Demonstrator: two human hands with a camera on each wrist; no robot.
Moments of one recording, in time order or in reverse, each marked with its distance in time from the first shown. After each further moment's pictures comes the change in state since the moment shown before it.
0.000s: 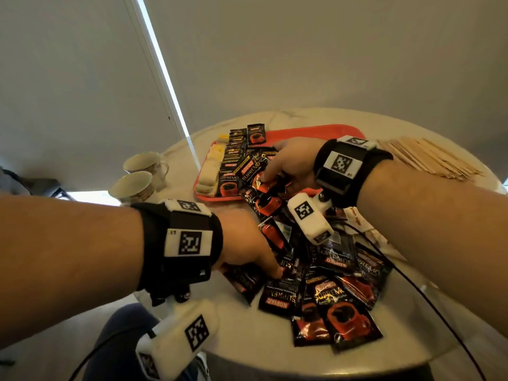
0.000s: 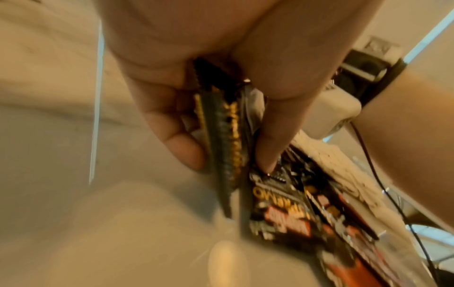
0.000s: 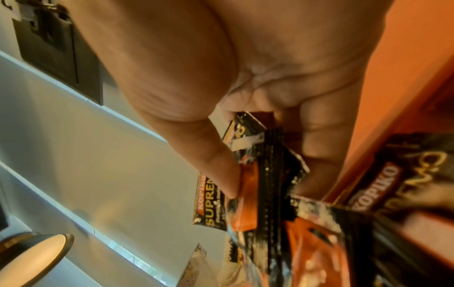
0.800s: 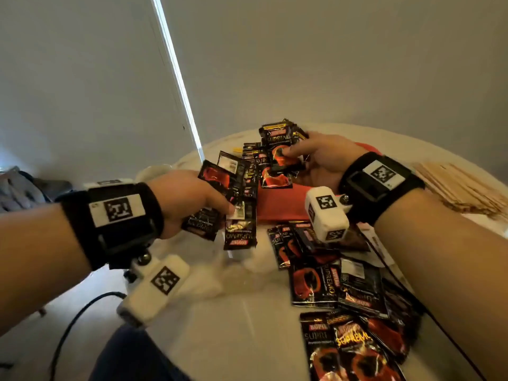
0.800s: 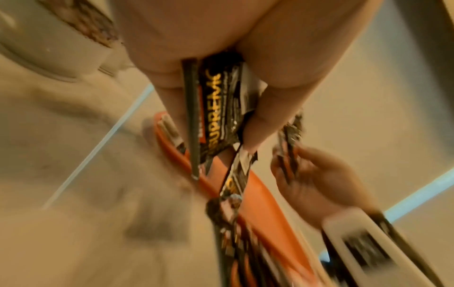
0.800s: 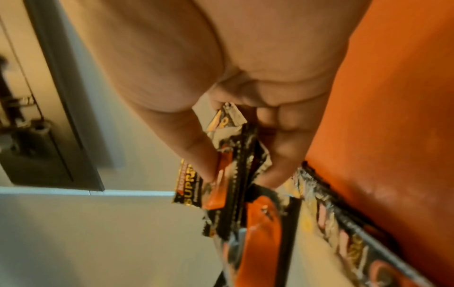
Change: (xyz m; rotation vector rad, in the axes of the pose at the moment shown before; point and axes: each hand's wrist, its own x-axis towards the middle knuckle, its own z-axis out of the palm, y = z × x) left_hand 0.006 -0.012 -0.102 -0.454 0.261 0.136; right_hand 0.024 -0.009 -0.028 0.528 -0.005 -0.168
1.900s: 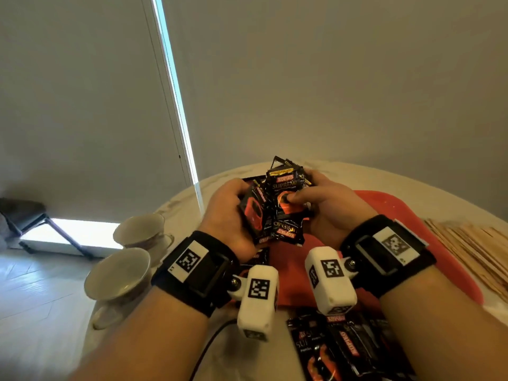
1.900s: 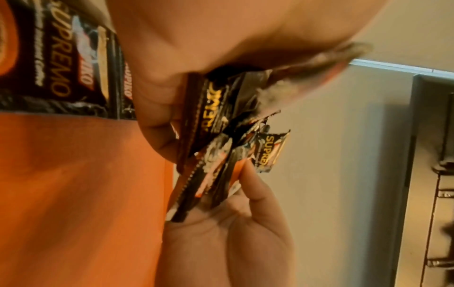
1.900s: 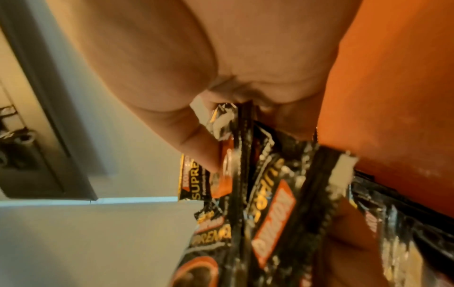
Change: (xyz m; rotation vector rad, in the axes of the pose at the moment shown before) left_hand 0.139 0.031 0.021 -0.928 -0.279 0.099; right_hand 0.075 0.002 0.018 0.142 -0.045 -0.099
